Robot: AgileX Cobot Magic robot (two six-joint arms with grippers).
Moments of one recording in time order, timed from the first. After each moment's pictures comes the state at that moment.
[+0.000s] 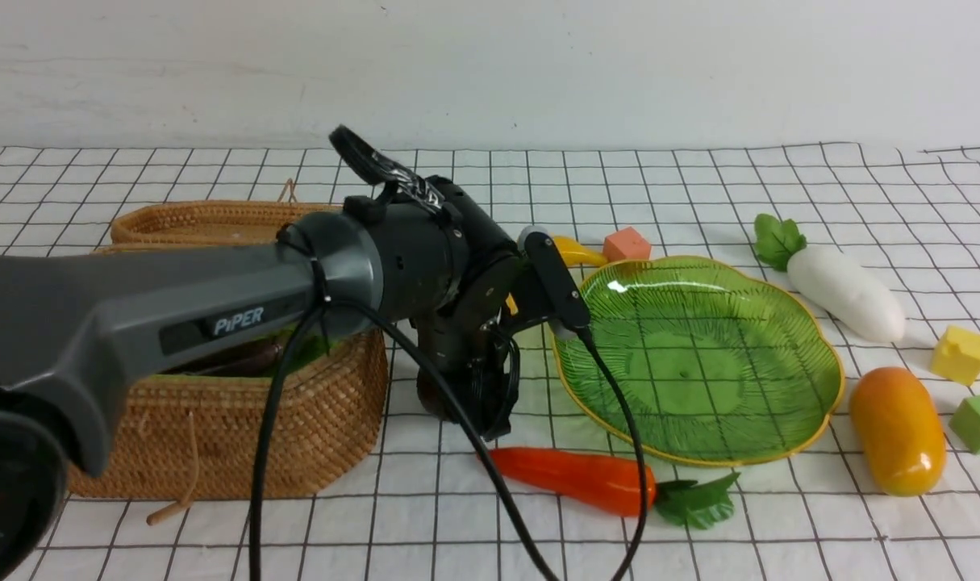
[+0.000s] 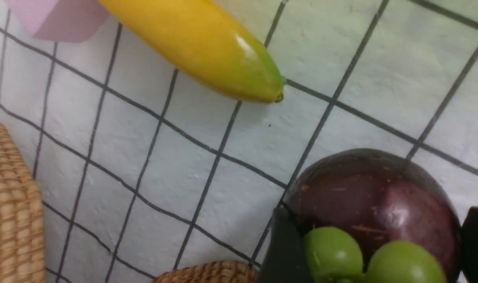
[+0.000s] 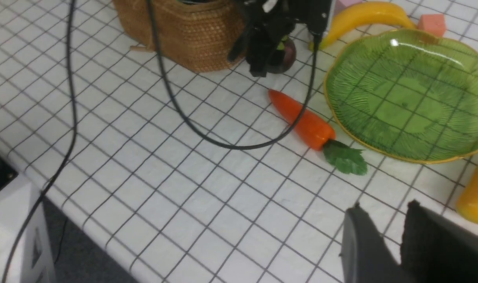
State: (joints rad) right arm 0.50 0.53 -1.13 0.17 1.25 -0.07; left arm -0.66 2.01 -1.55 0.35 0.75 0.32
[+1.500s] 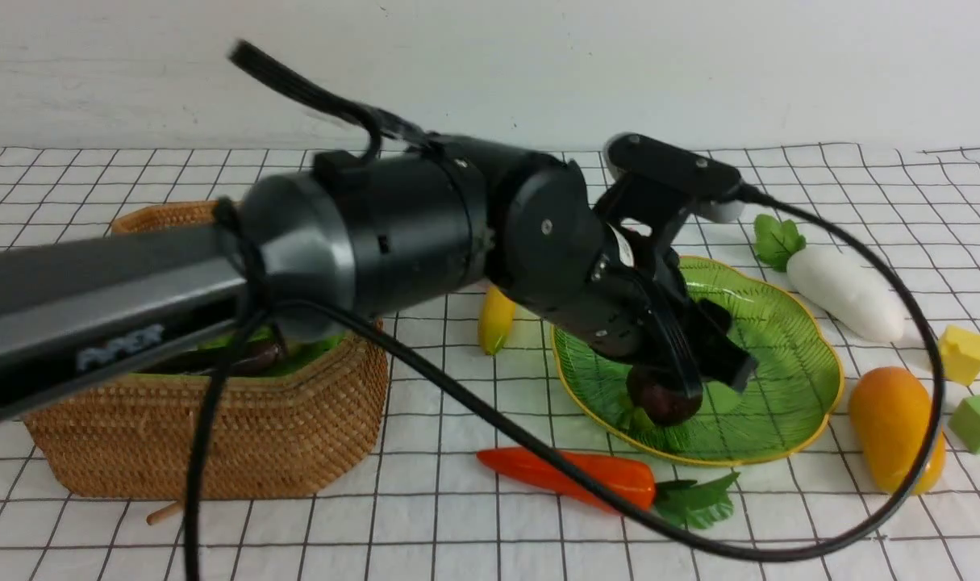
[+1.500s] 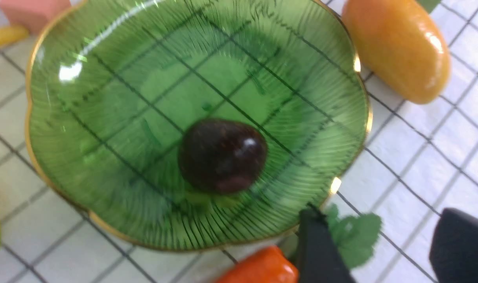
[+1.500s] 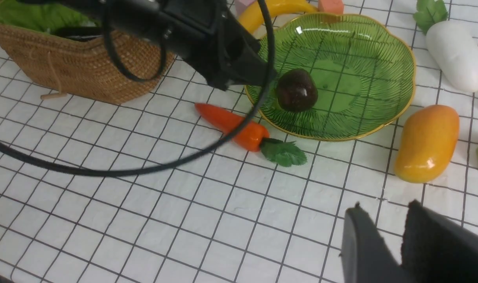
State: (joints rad) right arm 0.50 0.53 -1.13 0.02 1.26 0.14; left arm -0.80 1.82 -1.54 -0.22 0.60 0.08
